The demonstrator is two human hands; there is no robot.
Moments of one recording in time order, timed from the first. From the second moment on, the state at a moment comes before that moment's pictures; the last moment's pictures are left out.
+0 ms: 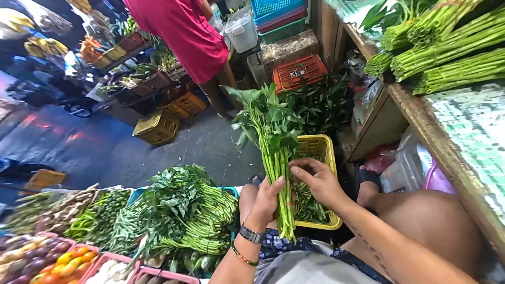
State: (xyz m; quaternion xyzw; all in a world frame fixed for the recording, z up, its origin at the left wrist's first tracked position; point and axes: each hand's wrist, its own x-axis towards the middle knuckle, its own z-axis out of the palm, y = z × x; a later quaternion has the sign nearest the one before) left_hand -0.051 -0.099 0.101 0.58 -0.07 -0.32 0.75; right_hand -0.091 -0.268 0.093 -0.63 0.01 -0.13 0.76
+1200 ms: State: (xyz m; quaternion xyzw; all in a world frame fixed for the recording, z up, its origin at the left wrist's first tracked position) left_hand -0.016 -0.171 0.210 0.97 -0.22 0.01 0.11; right_hand -0.057 -0.287 0.162 -0.57 0.10 -0.05 0.81
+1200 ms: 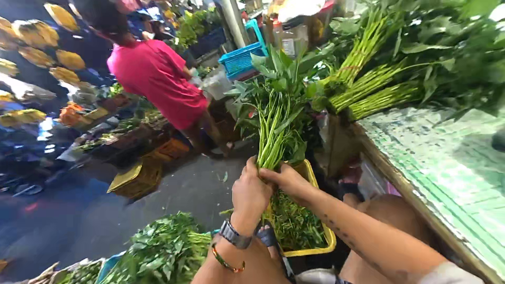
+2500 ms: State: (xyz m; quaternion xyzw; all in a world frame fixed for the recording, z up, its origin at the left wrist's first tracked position) left_hand -0.023 -0.210 0.139 0.65 -0.07 -0.42 0.63; right_hand -0.072 -0.371 0.121 -0.76 0.11 -0.43 0.47
